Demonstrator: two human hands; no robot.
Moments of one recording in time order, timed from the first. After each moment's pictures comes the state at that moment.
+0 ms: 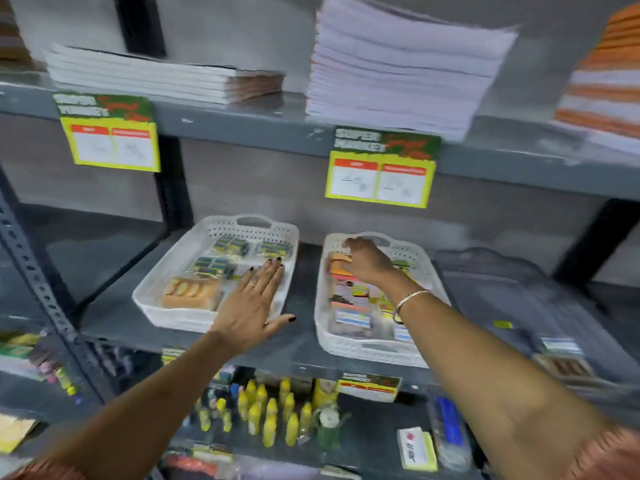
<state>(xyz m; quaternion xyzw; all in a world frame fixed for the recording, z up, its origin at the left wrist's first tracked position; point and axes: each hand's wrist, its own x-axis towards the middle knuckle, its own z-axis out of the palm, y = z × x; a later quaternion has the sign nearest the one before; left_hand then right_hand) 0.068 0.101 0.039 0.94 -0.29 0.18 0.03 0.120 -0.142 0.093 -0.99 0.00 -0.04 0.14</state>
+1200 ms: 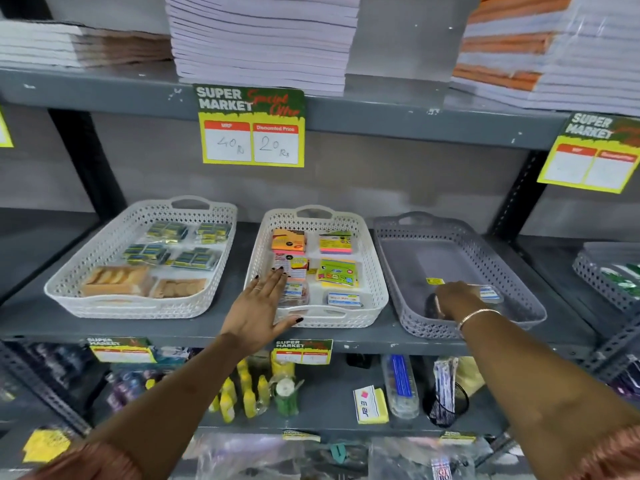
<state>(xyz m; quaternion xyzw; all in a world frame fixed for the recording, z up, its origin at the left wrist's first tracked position) 0.034 -0.016 -0.003 0.93 -0.33 0.15 0.05 -0.013 -0.375 0.032 -0.93 0.28 0.21 -0.11</state>
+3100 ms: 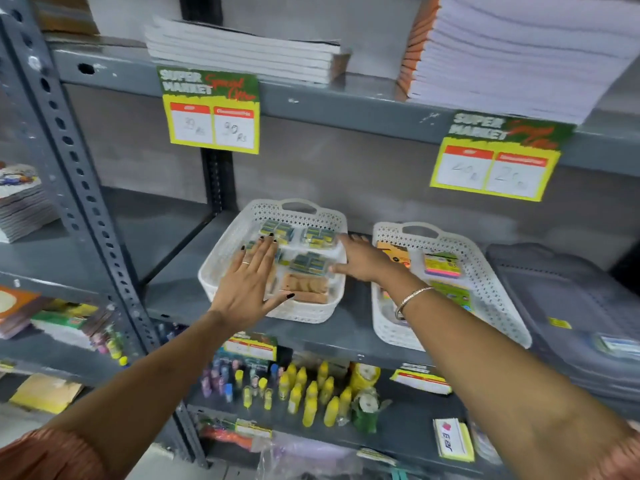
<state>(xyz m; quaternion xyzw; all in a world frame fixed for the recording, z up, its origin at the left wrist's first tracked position) 0.088 0.207 0.032 0.95 -0.23 0.18 0.06 0.126 -0.026 0.084 -0.99 -0.07 0.04 0.10</state>
